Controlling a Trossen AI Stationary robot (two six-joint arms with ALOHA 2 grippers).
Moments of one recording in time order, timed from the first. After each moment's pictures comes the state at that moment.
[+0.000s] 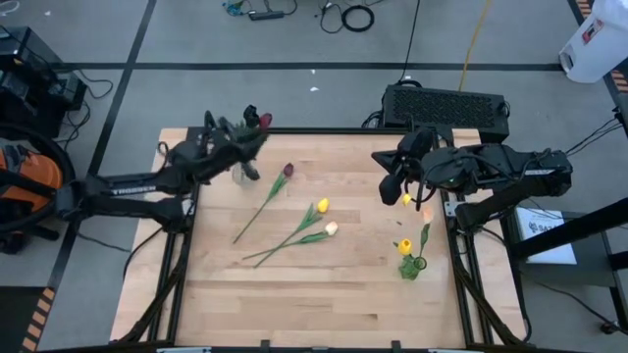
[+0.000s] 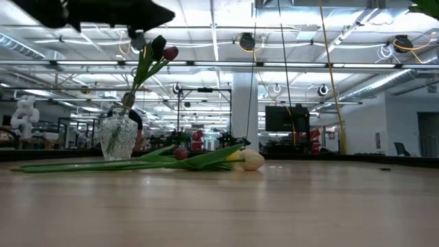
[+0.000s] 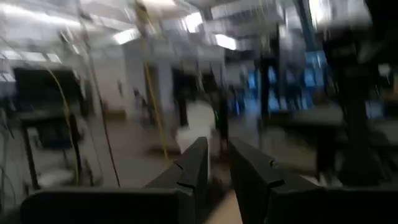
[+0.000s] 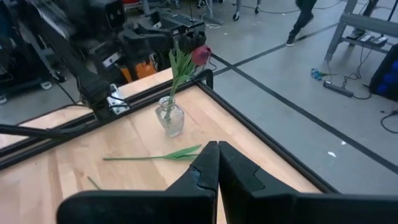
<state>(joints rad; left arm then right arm) 0.34 0.93 0.55 0.64 -0.14 0.11 0.19 1.24 1.58 -0.86 0.68 0.45</state>
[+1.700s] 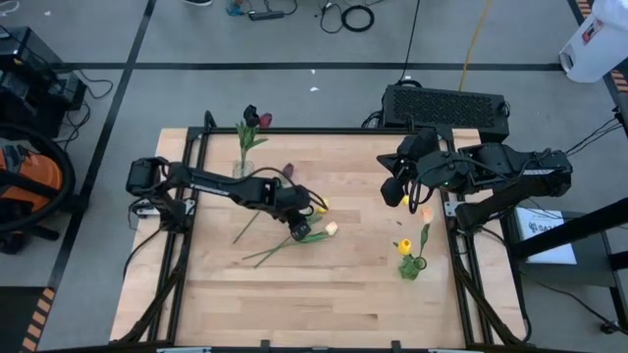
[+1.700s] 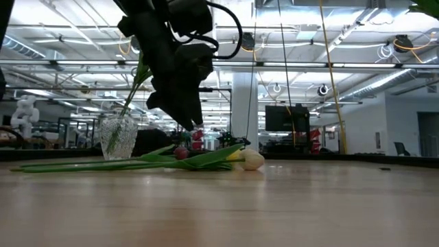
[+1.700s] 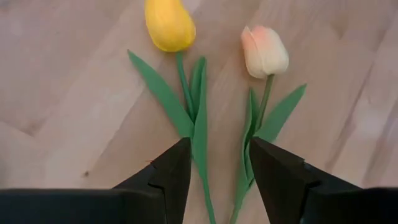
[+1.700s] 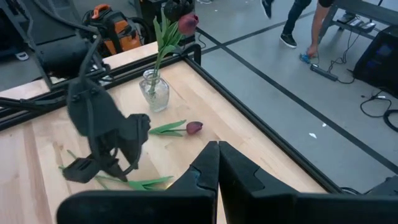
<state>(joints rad) 0.02 1.70 1.10 -0.47 0.02 -0.57 0.18 1.24 1.58 -1.00 0.67 0.49</state>
